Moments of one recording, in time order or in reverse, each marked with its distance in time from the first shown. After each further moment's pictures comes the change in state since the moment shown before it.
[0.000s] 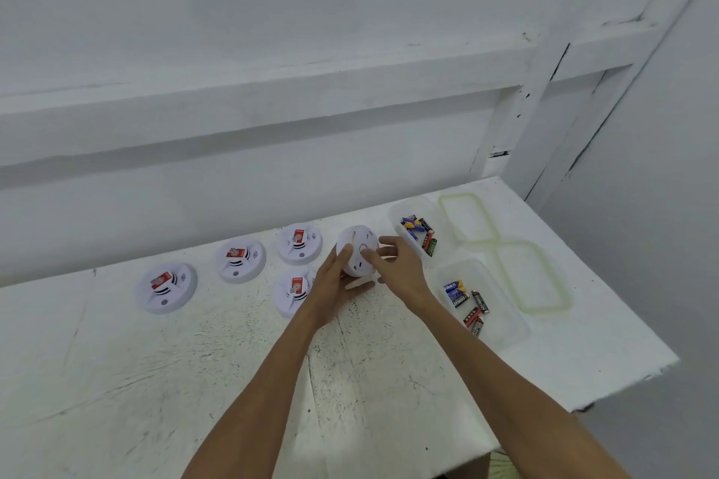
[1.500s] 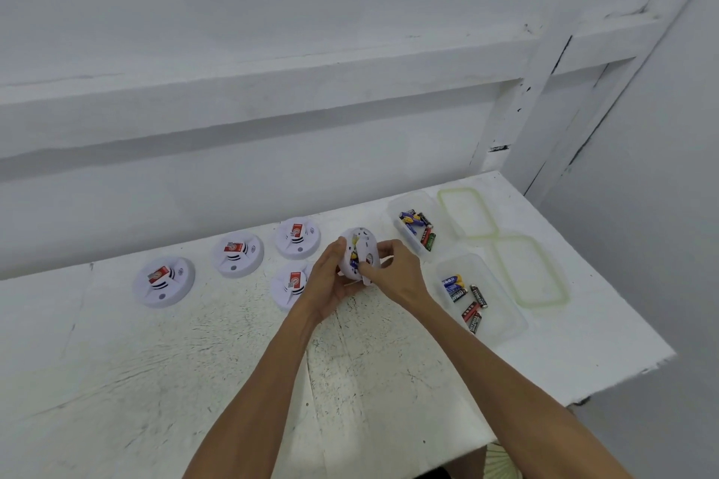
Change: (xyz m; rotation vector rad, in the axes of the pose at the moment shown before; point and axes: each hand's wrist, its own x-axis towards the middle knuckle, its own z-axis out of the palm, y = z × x) left_hand -0.009 0.006 0.001 -0.012 0.041 -0.013; right_hand -0.014 0.003 0.000 -0.188 0.015 -0.087
